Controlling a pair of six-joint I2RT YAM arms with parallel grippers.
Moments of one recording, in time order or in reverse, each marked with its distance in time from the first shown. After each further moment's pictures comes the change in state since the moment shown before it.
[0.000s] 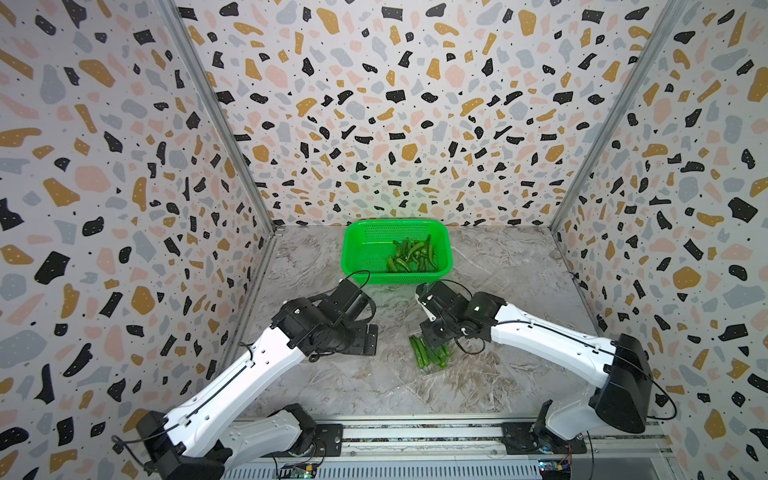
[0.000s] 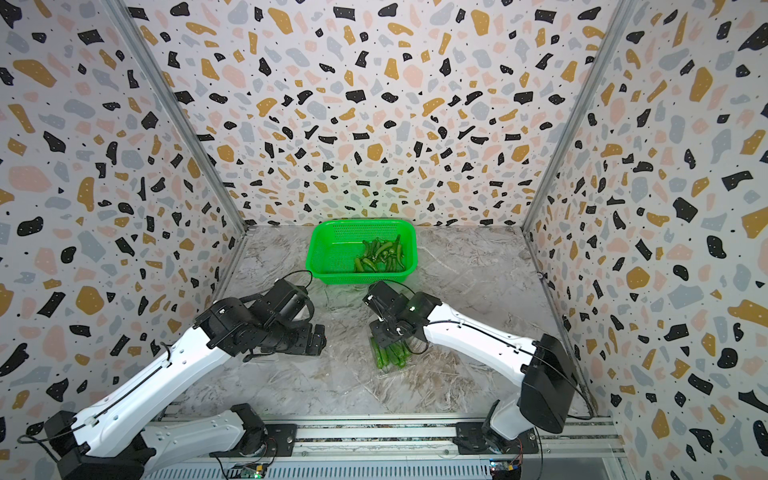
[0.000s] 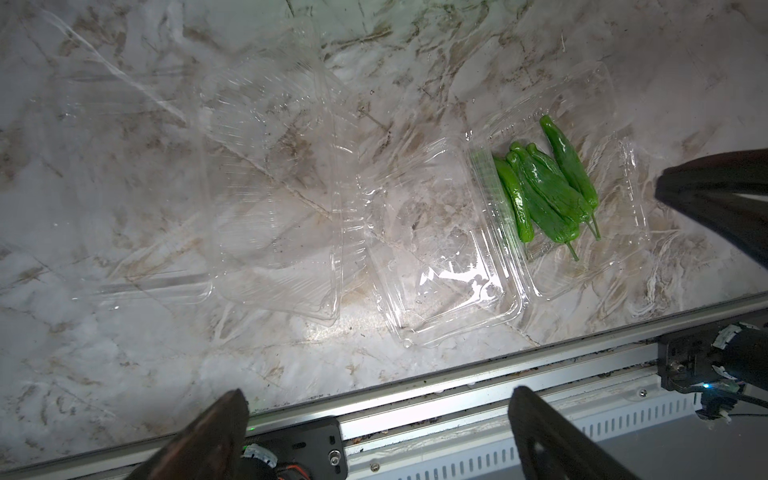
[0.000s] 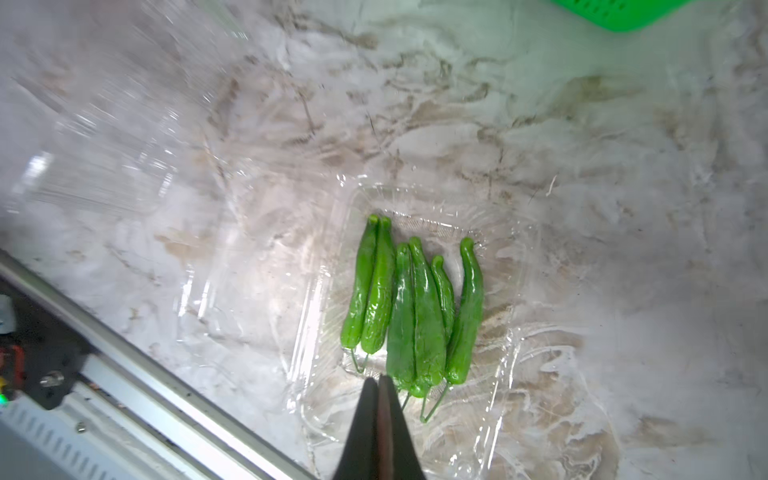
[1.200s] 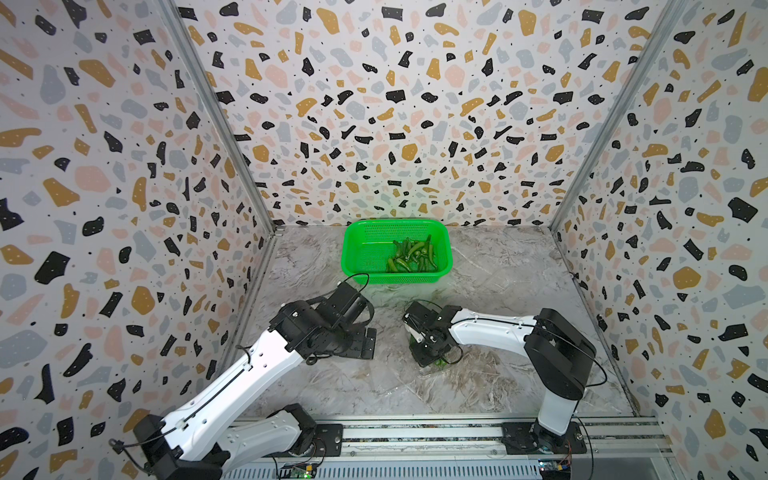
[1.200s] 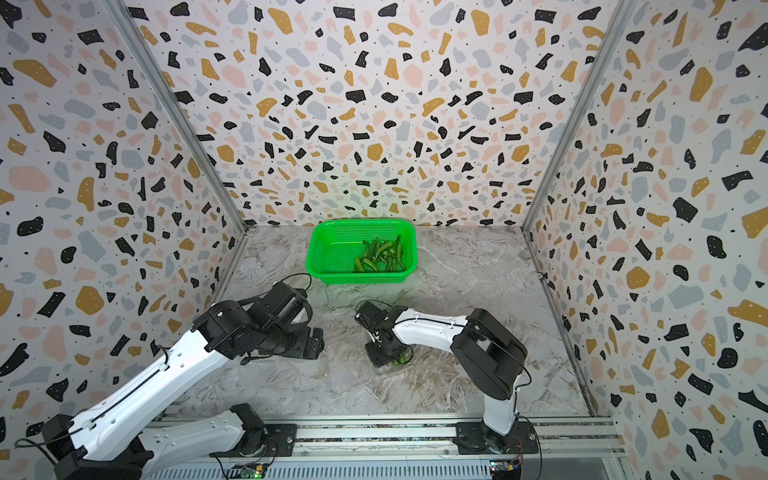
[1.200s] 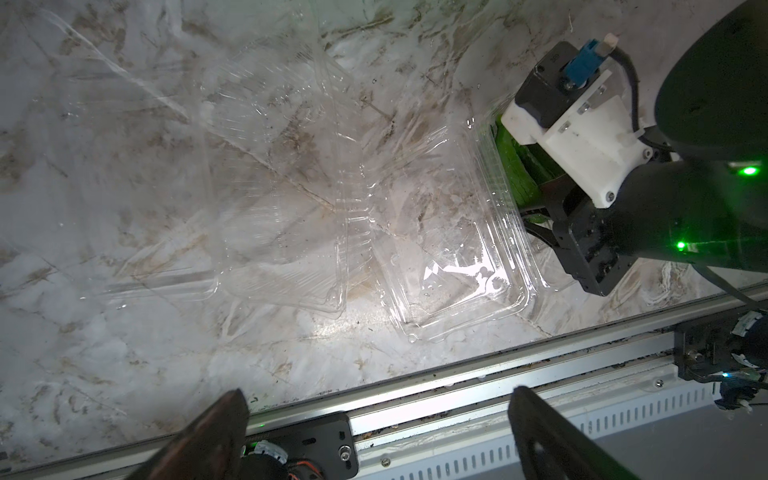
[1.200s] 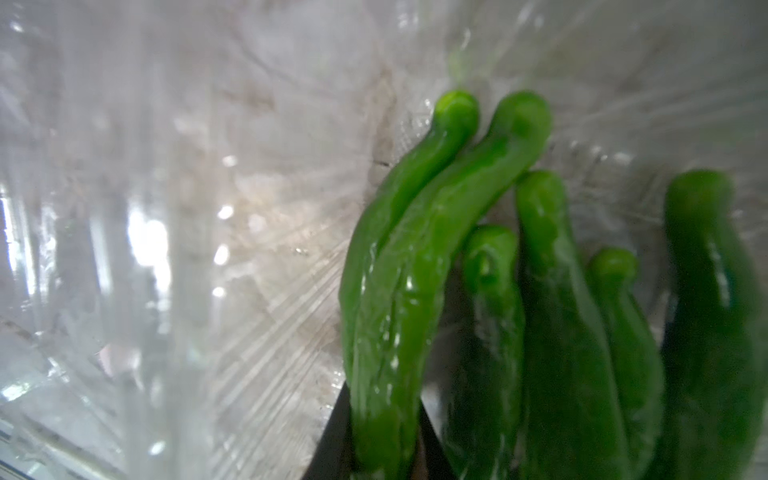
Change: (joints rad) left arm 0.000 -0.023 -0.023 -0.009 0.000 0.028; right arm -0.005 0.325 -0.113 0.154 -0.169 -0.009
